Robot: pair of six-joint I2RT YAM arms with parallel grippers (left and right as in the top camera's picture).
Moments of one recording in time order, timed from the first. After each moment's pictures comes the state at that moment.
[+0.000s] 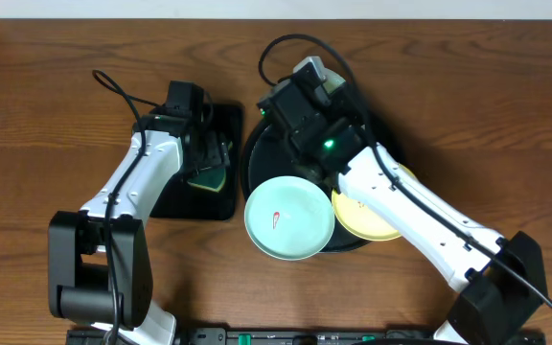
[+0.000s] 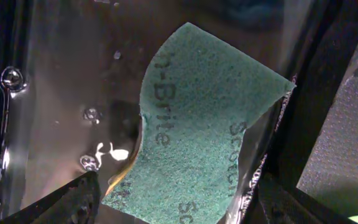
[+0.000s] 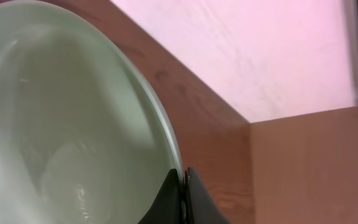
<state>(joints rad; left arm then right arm) -0.13 1.74 1.17 -0.74 0.02 -0.35 0.76 1.78 1.55 -0.74 1.02 -0.12</state>
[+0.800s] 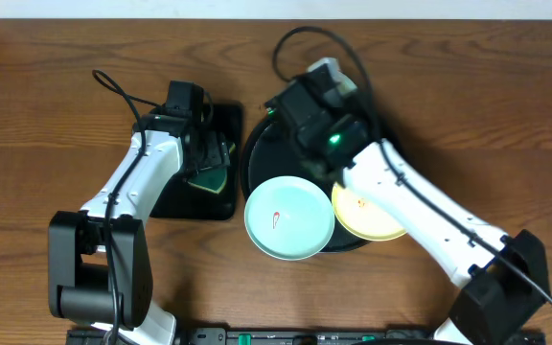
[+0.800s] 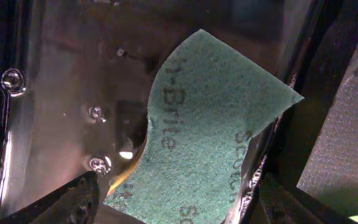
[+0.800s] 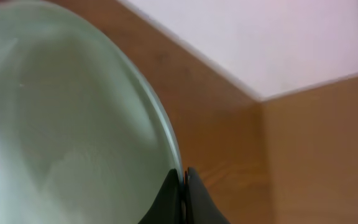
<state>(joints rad) -0.13 1.74 1.17 -0.74 0.02 -0.35 0.70 1.78 1.55 -0.86 0.94 0.10</state>
